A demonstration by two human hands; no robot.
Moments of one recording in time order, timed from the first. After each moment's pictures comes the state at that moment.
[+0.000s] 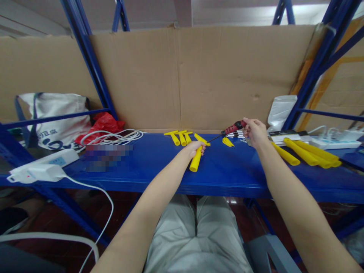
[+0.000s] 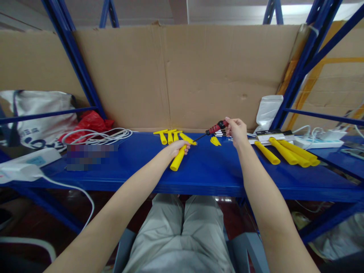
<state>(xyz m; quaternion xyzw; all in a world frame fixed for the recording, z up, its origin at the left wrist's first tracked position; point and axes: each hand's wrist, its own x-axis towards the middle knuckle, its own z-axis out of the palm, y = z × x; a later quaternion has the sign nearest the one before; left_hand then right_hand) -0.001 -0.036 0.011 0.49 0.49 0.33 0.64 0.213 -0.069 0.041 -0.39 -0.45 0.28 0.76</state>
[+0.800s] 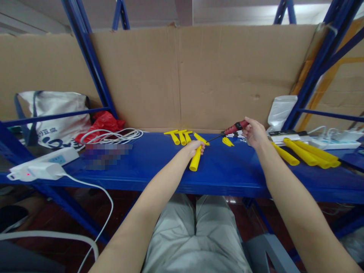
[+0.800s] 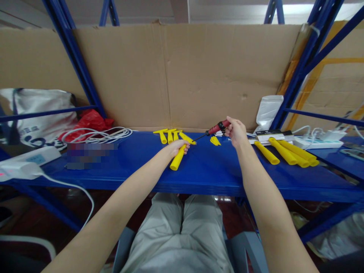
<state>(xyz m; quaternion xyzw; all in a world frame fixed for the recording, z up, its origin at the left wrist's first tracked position) -0.001 -0.037 0.010 0.49 0.48 0.34 0.65 0.221 -0.063 0.040 -0.37 -0.44 0.36 0.74</state>
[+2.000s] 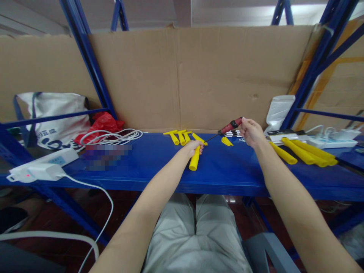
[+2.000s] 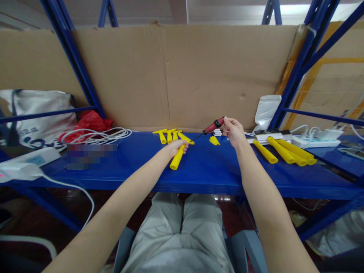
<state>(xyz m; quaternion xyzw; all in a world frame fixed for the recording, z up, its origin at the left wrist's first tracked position) -0.002 -0.036 0.012 0.48 0.49 0.34 0.64 0.219 -0.066 0.039 -0.34 -0.47 0.37 0.72</state>
